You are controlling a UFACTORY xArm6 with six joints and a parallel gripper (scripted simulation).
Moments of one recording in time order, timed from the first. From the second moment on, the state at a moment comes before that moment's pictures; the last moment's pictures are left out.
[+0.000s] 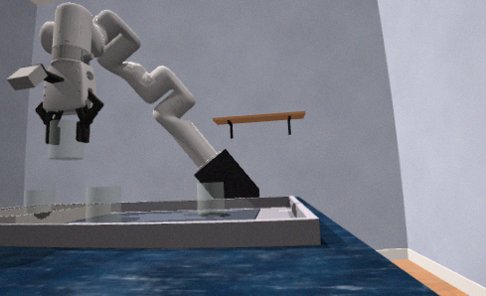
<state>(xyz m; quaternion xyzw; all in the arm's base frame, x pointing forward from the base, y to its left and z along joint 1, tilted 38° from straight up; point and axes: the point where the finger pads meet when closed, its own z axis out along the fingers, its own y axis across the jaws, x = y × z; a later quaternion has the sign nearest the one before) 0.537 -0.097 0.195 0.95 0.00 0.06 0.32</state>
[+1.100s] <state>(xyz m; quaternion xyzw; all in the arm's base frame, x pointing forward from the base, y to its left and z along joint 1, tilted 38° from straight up) 0.539 -0.173 0.253 0.95 0.00 0.06 0.32</state>
